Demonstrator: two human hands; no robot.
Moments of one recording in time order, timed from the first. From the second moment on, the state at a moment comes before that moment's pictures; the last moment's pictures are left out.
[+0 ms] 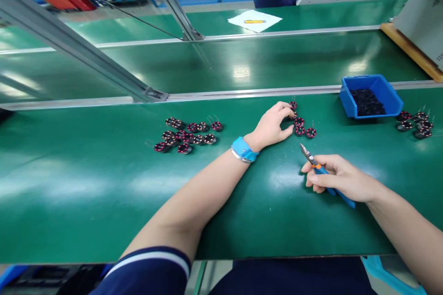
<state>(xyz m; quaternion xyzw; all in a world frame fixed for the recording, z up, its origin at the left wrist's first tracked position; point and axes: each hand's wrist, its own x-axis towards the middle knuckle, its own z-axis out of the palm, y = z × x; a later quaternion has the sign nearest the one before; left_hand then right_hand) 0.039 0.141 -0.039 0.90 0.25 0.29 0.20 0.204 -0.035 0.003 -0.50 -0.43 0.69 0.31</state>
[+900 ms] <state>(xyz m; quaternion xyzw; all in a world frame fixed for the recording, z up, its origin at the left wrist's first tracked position) 0.017 0.015 -0.010 0.61 0.34 0.34 0.63 0.183 -0.027 -0.001 -0.55 -0.33 0.65 0.40</state>
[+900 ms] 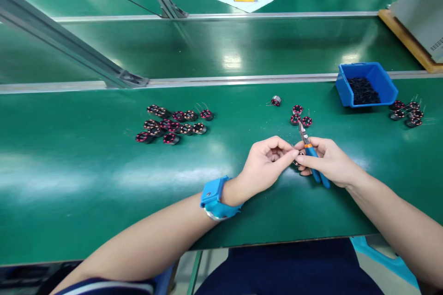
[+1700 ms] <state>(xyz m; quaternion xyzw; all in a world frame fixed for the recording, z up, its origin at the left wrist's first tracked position) 0.005 0.016 -0.012 0.65 0.31 0.34 0.60 0.180 -0.026 -0.001 -0.54 -0.29 0.67 0.42</state>
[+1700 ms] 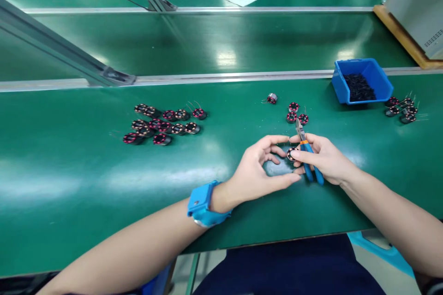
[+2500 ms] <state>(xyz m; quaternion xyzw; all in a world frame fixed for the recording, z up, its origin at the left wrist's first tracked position) -0.015 0.003 -0.011 0.58 0.27 0.24 0.73 0.178 -0.039 0.005 -0.54 -0.45 0.58 0.41</state>
